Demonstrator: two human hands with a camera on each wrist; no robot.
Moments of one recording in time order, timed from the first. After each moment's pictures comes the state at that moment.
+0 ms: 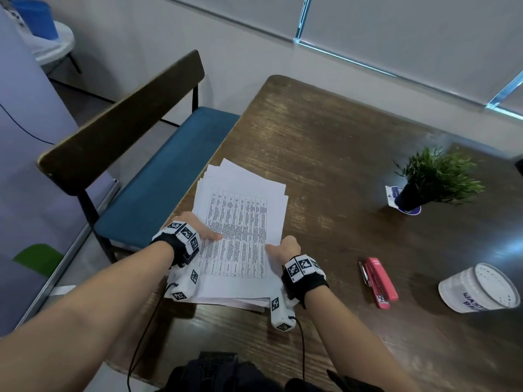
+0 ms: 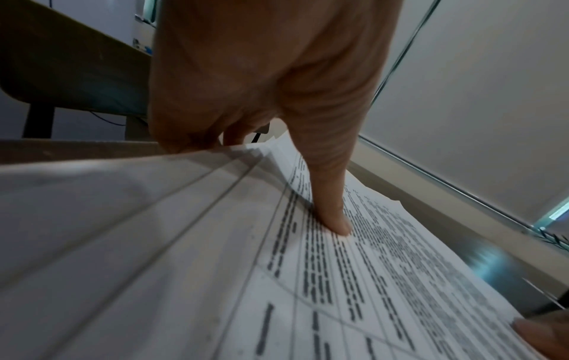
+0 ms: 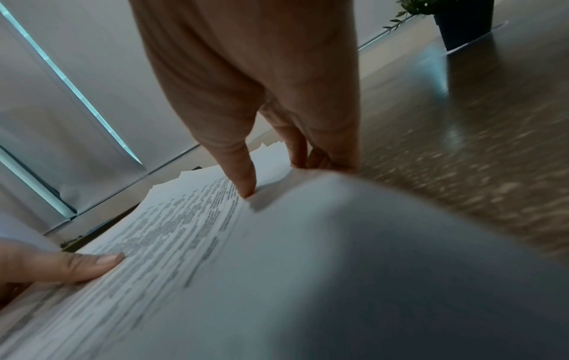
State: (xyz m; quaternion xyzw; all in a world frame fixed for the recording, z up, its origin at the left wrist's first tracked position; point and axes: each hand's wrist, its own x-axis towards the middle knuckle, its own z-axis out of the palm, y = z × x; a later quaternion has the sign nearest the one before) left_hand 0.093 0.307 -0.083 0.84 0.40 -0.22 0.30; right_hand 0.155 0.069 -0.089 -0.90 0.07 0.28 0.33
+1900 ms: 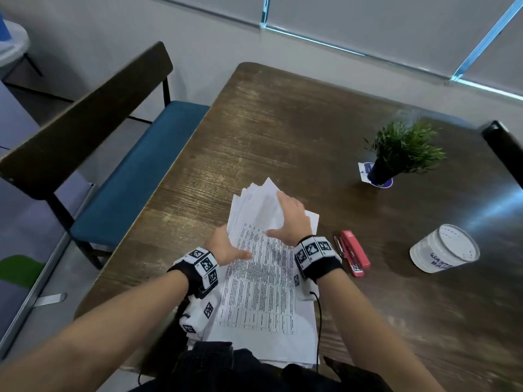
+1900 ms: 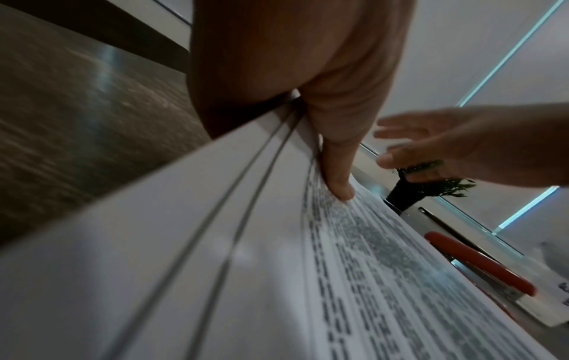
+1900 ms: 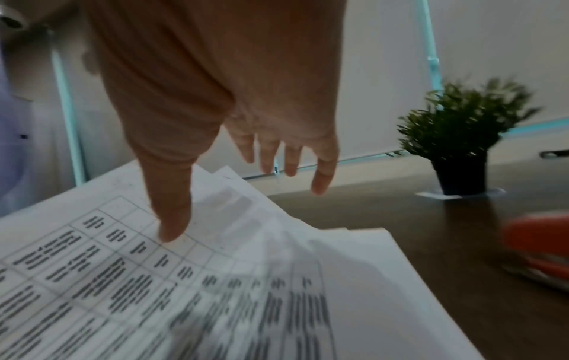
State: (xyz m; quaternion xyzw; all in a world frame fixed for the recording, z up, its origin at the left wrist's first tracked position) left_hand 0.069 0.165 -0.098 0.82 0.23 -0.09 0.51; right_hand 0.168 -0.005 -0.047 -0.96 -0.20 0.10 0.18
